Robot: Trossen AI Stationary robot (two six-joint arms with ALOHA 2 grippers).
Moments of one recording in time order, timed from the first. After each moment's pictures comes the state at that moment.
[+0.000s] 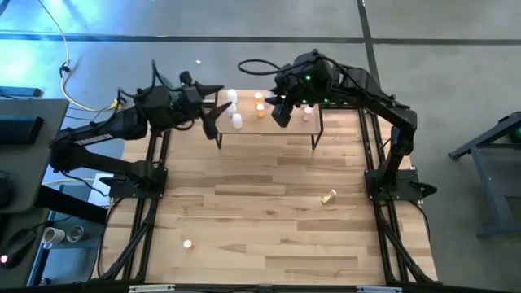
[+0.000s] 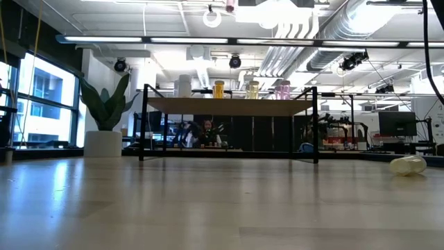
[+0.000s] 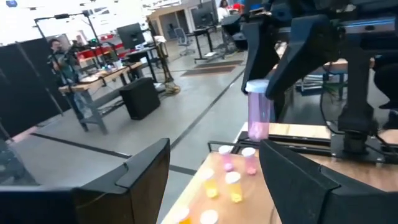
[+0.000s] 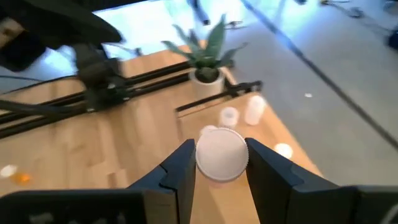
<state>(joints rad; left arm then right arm) 0.34 1.04 1.20 -0.22 -0.32 0.22 -0.24 1.81 2.36 -1.12 0.13 0.09</state>
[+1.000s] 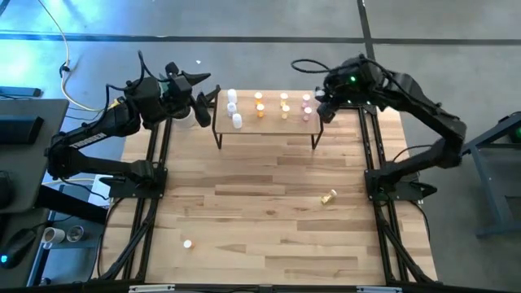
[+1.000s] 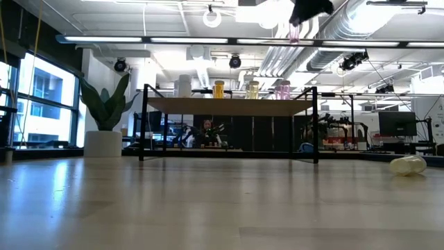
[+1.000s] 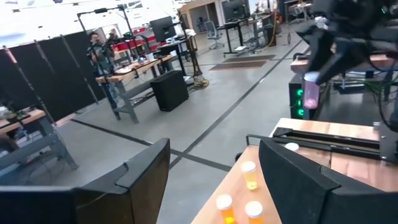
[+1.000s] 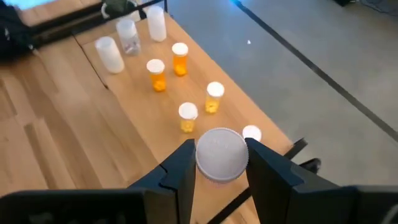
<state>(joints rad) 0.47 0.99 1.20 -0.27 -0.33 0.23 -0.45 1.31 1.69 -1.08 0.17 0.08</state>
